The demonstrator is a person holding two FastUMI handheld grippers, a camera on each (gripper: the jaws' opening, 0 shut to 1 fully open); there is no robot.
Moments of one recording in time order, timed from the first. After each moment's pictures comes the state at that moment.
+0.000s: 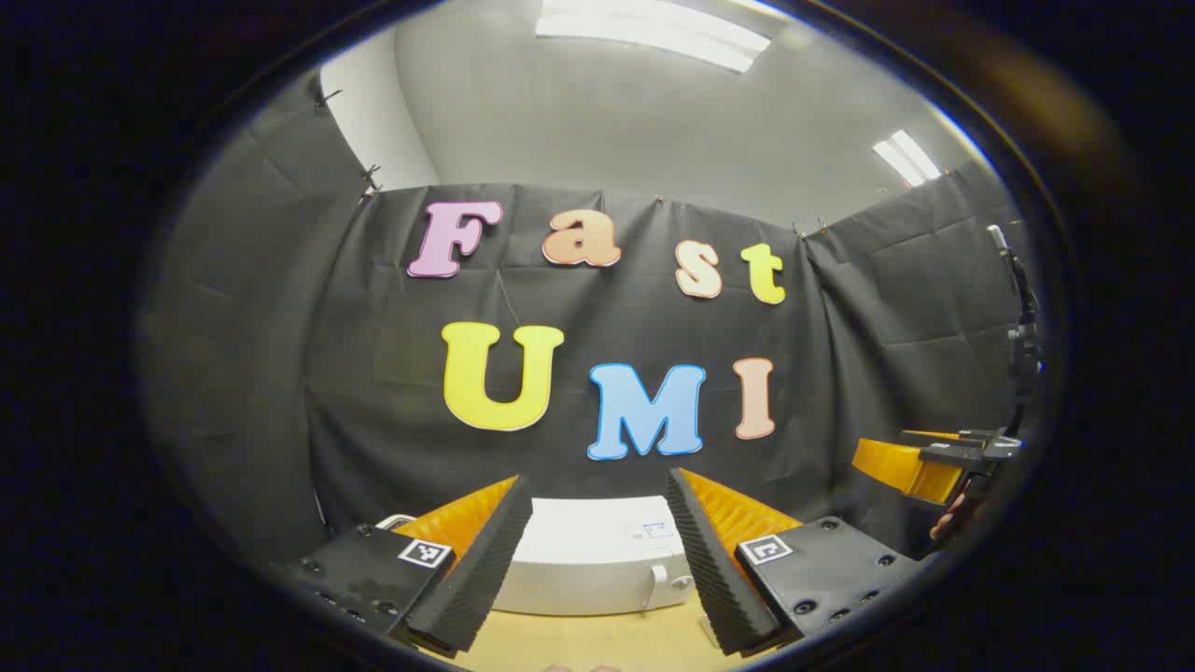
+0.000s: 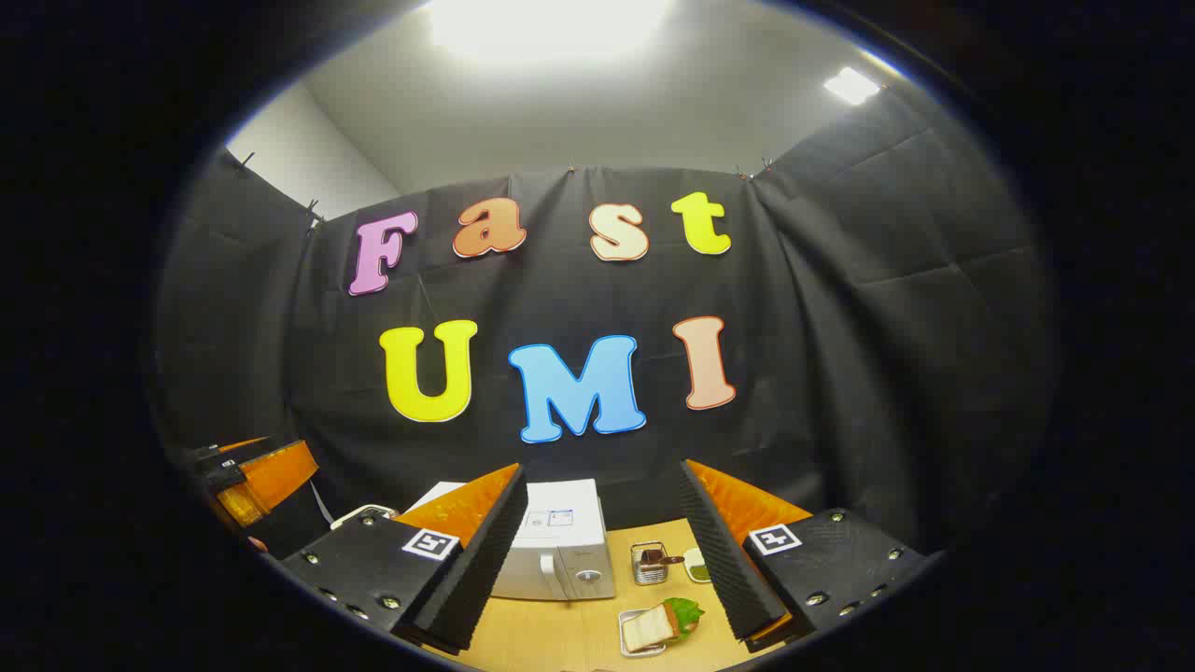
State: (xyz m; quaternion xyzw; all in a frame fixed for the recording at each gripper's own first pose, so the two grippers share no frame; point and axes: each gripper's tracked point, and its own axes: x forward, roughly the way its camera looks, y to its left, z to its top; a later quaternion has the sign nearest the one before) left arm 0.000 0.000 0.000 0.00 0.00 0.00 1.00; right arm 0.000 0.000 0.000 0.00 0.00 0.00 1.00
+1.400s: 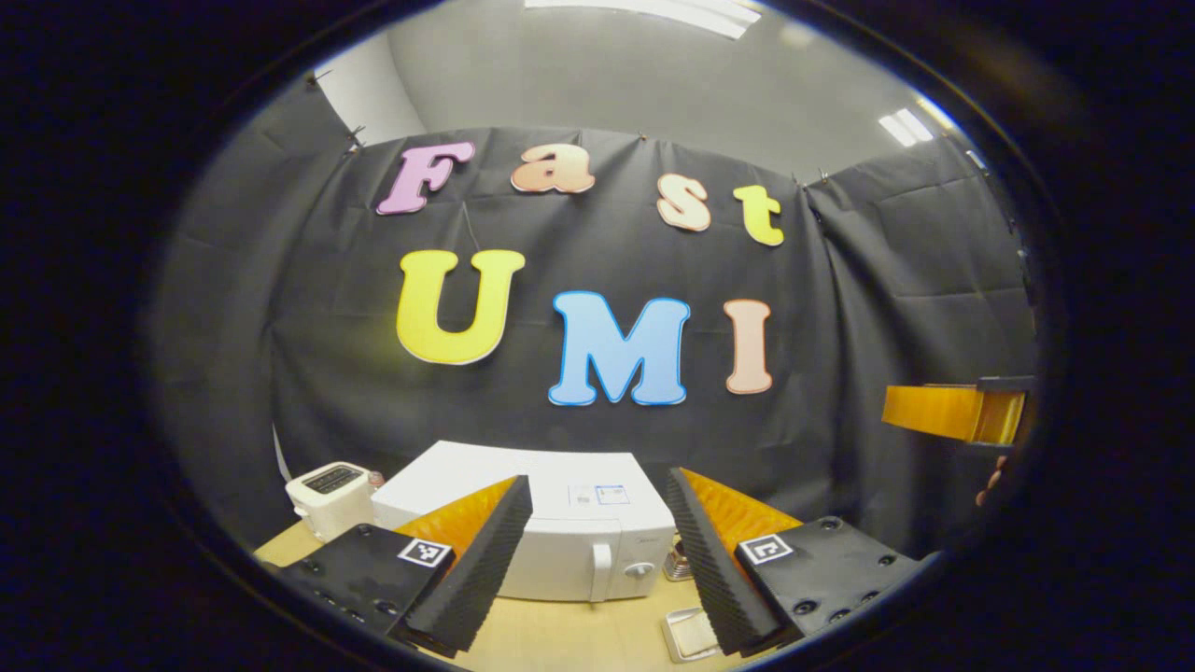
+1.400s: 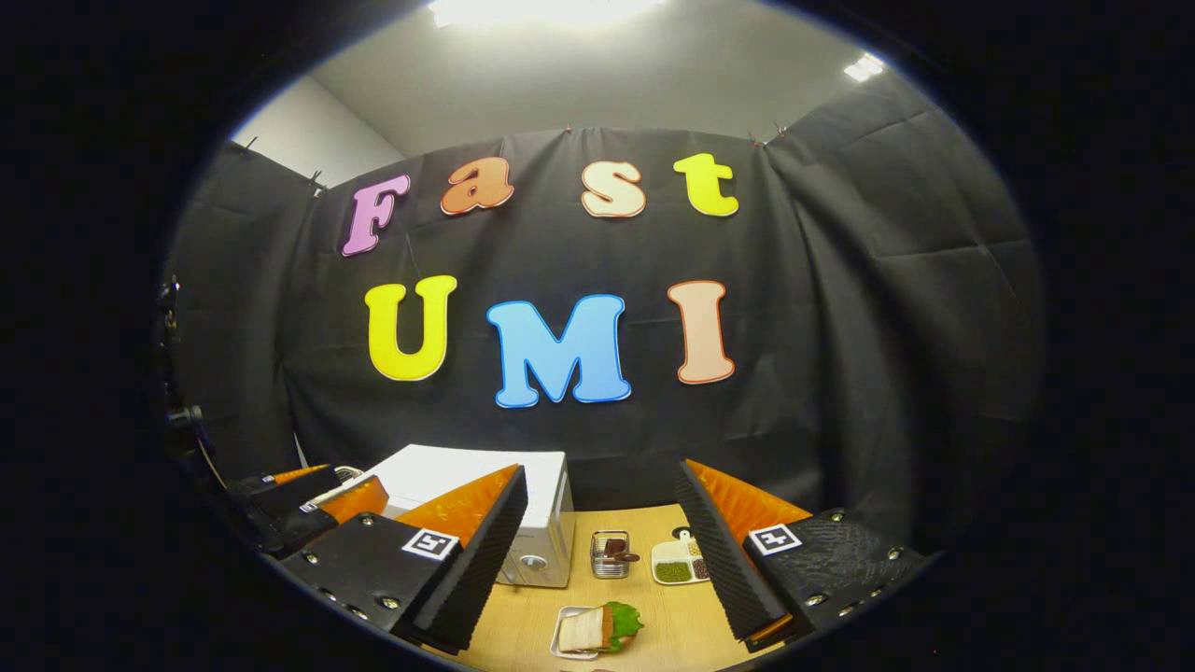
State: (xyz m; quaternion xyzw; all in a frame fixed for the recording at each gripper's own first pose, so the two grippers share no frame) left arm 0.103 -0.111 -0.151 0.00 0.06 0.01 1.00; right arm 0.066 -0.086 -0.050 -0.02 0.06 0.04 1.00
